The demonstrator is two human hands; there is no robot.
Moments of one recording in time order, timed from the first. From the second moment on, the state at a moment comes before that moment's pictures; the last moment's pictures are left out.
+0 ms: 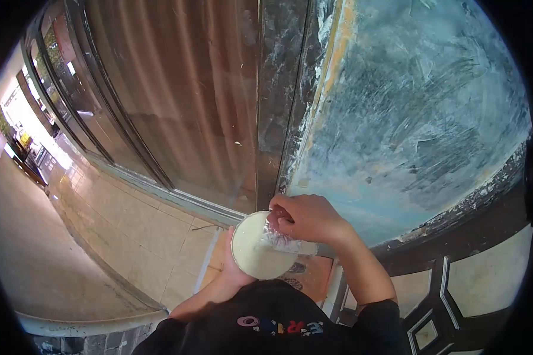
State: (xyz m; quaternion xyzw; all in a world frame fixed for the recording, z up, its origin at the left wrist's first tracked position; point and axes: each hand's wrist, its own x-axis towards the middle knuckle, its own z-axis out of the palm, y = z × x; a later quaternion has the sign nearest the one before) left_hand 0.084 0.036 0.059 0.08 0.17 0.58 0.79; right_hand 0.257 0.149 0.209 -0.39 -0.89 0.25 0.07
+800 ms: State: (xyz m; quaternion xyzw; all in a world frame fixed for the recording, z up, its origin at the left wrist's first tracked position) left_hand 0.065 0.051 0.052 0.13 0.17 0.59 0.78; right_hand 0.321 0.149 0.166 -0.38 -0.85 0.22 0.28
